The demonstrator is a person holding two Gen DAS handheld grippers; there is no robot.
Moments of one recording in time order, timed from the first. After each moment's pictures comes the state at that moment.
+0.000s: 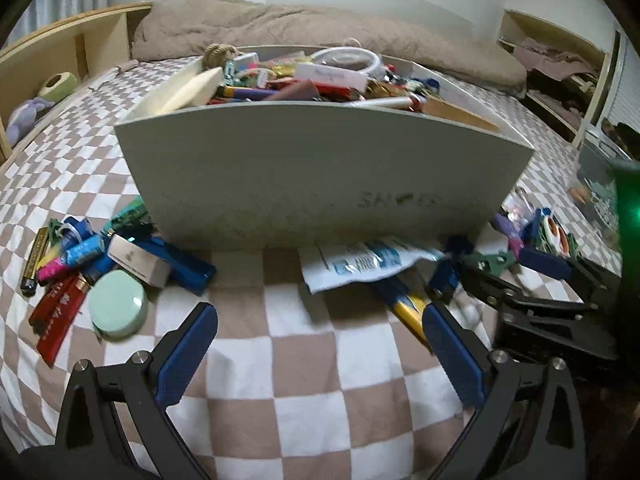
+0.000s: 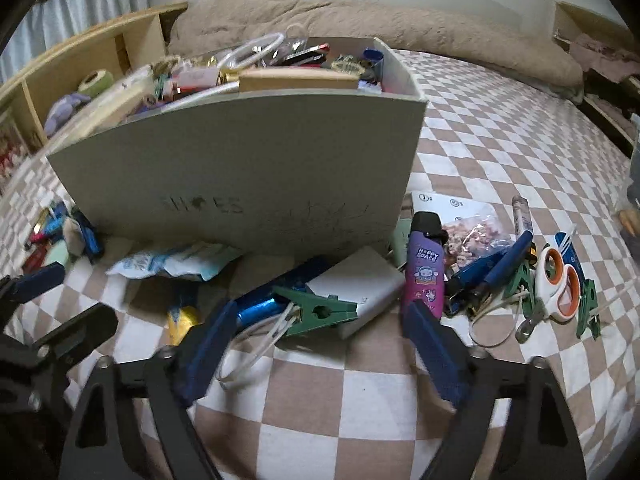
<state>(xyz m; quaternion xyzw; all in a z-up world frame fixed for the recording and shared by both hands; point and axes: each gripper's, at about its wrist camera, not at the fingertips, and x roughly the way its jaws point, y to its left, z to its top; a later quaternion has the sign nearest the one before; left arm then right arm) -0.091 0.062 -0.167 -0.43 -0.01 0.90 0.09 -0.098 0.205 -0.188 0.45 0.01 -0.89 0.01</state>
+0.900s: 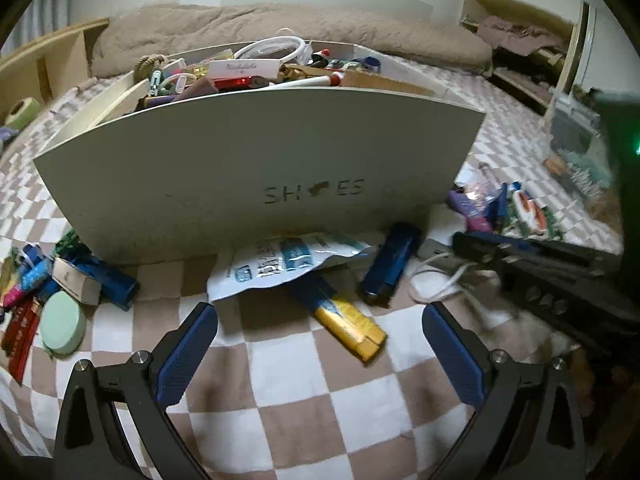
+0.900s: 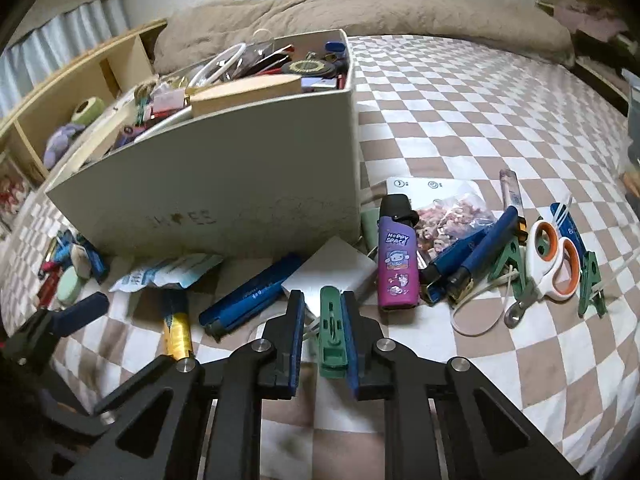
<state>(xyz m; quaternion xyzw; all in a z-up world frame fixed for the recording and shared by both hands) -0.096 0.109 -0.175 -0.43 0.02 0.89 0.14 -0.087 0.242 -0.179 0.45 -0.07 -0.89 0.01</state>
